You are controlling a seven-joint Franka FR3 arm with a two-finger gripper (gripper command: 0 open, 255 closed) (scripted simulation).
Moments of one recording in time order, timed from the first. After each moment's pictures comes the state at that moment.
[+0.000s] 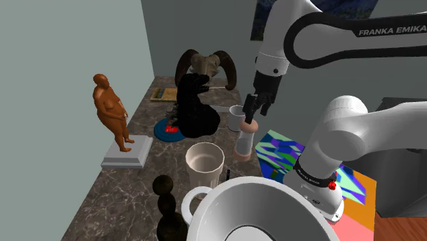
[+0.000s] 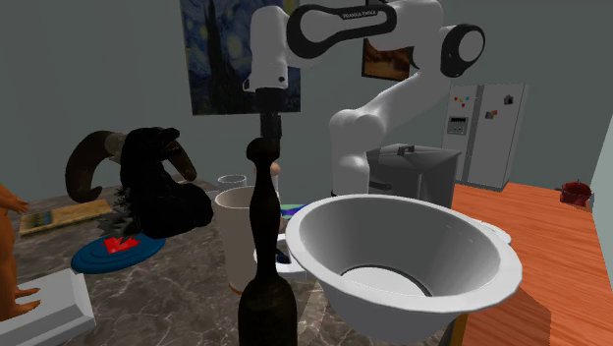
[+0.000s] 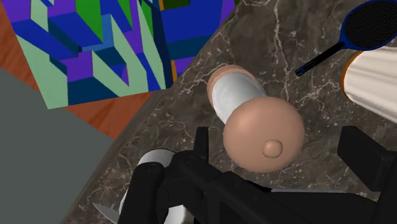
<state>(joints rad) 0.08 -1.10 0.13 -2.90 0.23 1.80 0.21</state>
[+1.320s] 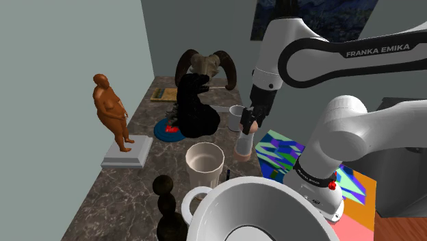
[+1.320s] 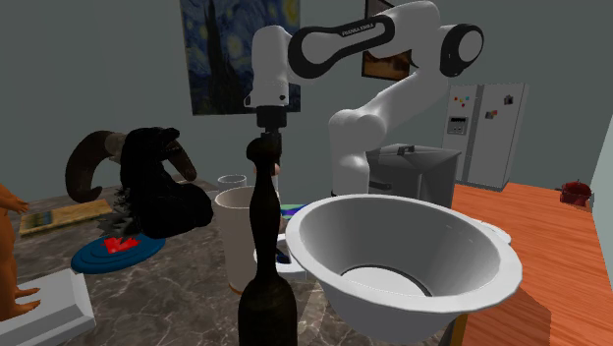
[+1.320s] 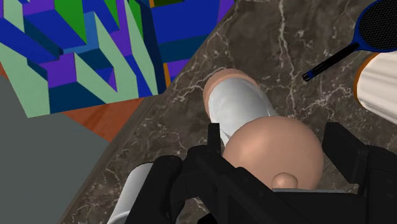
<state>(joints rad) 0.10 -1.08 0.16 -3.00 0.27 1.93 0.21</state>
